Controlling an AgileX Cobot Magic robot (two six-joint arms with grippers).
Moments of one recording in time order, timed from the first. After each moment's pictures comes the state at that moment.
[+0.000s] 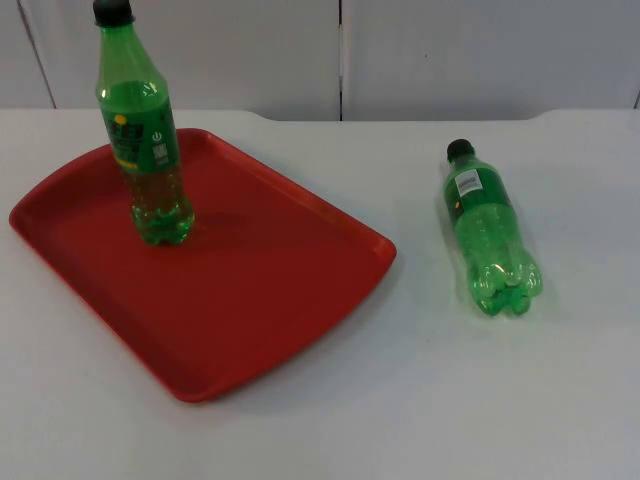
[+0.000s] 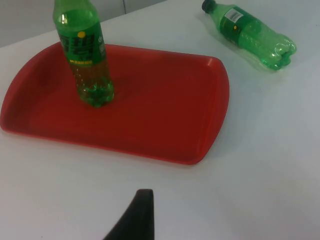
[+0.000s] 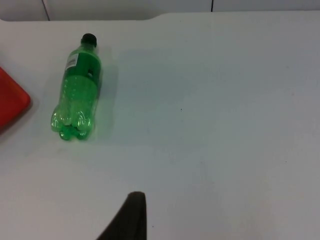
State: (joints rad) right arm 0.03 0.09 -0.55 -0.02 1.06 0.01; left arm -0.52 0.00 -0.50 -0.01 1.07 0.02
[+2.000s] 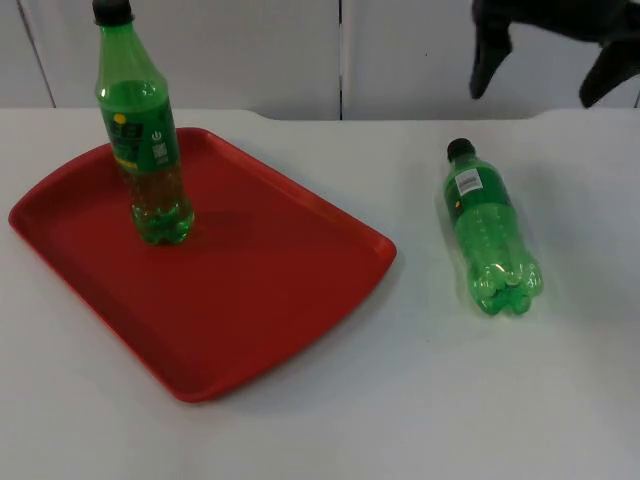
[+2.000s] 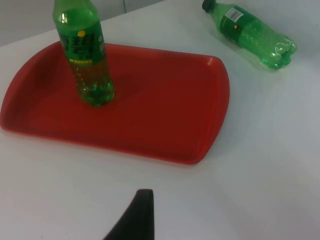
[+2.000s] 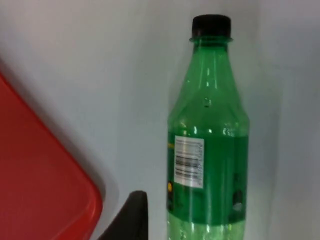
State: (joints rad) right arm 0.33 2.27 -2.10 0.03 1.15 0.26; left arm -0.52 0.00 -0.50 -0.01 1.08 0.02
